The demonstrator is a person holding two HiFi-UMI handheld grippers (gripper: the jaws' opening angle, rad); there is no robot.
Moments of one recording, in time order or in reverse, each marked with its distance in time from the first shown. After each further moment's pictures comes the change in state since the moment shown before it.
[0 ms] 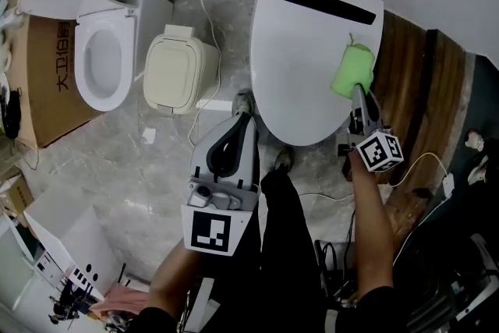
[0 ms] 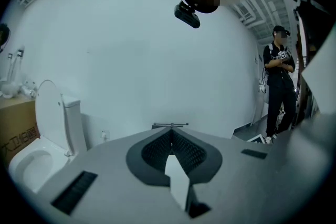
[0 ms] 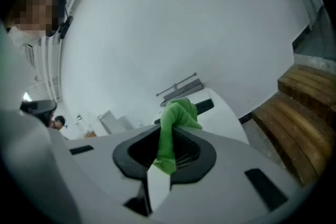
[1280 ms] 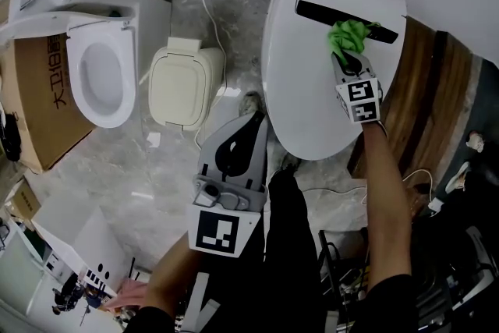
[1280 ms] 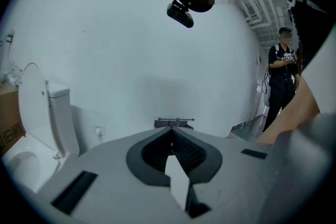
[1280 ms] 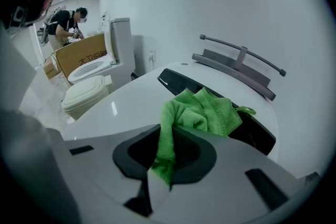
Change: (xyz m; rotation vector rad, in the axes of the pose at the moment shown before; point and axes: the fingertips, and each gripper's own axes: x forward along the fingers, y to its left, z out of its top) left arm 0.080 0.081 -0.013 -0.031 0.088 -0.087; right arm 0.200 -0.001 -0.078 -0.834 0.595 0.002
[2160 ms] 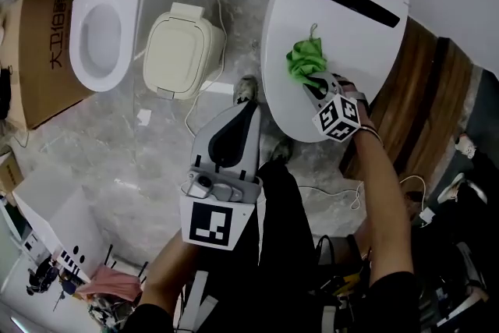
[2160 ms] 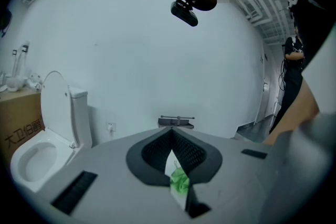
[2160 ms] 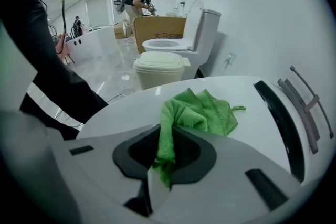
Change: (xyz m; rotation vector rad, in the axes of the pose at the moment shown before) left arm -0.071 -0.047 -0.030 -0.001 -0.039 0.116; right arm -0.046 0.160 -0.086 -0.627 0.054 0.407
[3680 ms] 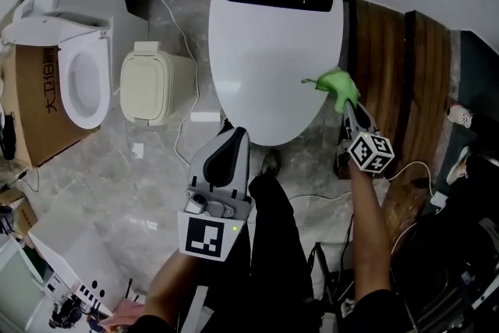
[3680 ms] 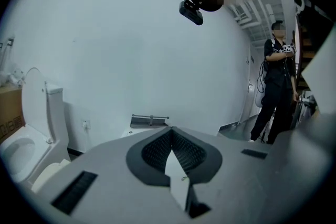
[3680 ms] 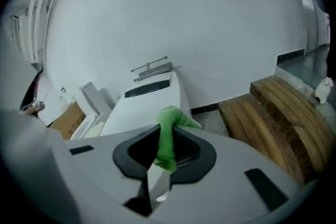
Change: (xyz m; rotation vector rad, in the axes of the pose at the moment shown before) left arm 0.010 -0.141 0.003 0.005 0.005 -0.132; right arm -0.216 -0.014 -0.214 1.337 -0.460 -0.596
